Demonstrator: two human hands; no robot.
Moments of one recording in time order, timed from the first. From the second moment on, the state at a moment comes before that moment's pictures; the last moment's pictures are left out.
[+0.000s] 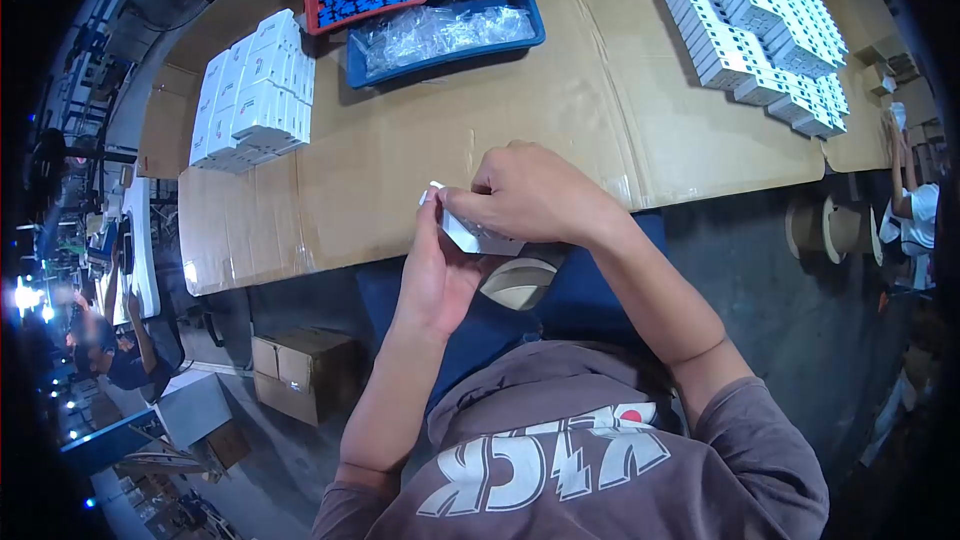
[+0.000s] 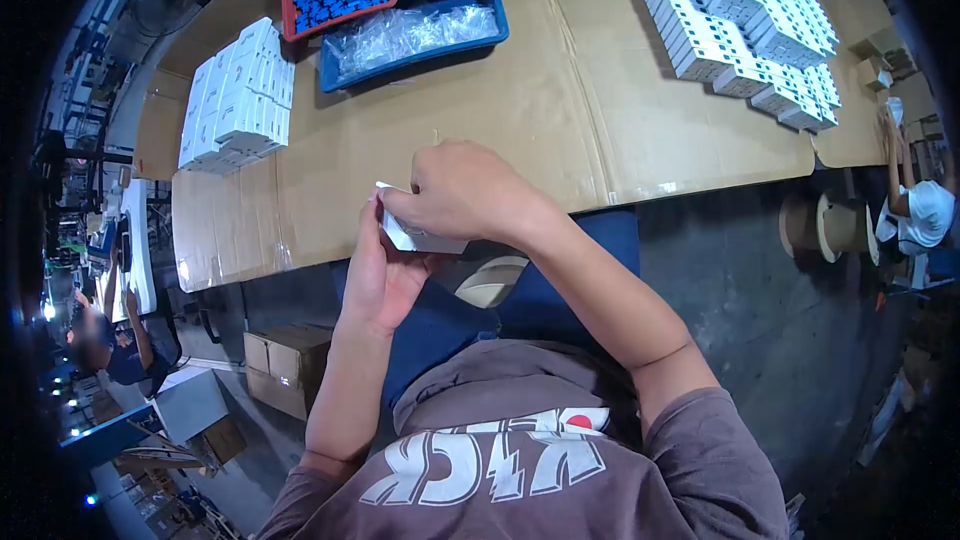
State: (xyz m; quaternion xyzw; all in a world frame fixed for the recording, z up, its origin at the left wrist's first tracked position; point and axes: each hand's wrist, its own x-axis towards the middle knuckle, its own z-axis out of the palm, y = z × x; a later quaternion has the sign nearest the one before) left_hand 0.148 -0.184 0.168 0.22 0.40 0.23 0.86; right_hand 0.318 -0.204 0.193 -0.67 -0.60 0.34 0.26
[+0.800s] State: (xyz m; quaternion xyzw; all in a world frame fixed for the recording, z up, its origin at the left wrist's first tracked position) left_hand 0.128 -0.184 0.155 0.36 0.39 0.38 0.76; right_hand 0.310 -0.212 0.205 -0.57 -0.64 0.38 0.35
